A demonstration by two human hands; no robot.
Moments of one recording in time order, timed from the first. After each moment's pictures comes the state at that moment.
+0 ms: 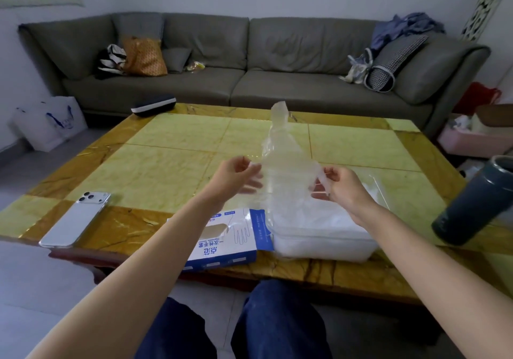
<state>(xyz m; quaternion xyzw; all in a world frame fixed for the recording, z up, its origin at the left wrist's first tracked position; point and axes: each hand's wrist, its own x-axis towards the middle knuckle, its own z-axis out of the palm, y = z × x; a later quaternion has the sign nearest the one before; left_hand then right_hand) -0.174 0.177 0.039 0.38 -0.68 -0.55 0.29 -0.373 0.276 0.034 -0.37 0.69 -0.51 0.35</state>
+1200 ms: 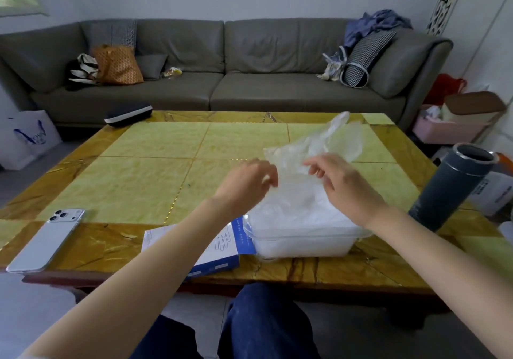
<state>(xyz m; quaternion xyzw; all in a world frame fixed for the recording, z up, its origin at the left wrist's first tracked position) -0.228 0.206 0.051 0.27 -0.94 -0.11 0.20 -0.408 0.320 0.047 -0.71 0.63 -0.30 -0.08</state>
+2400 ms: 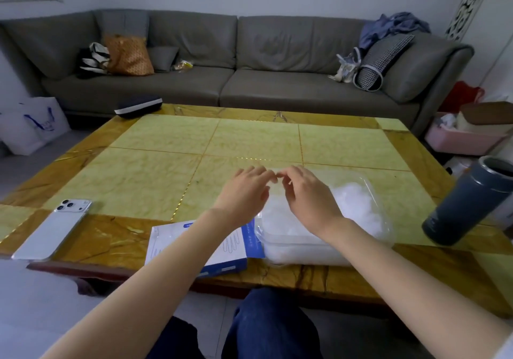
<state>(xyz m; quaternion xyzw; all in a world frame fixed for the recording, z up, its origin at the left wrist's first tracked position) -0.211 0.189 0.026 0.31 -0.94 -0.05 0.17 -0.345 0.268 0.021 -0.68 0.68 -0.29 -0.05</state>
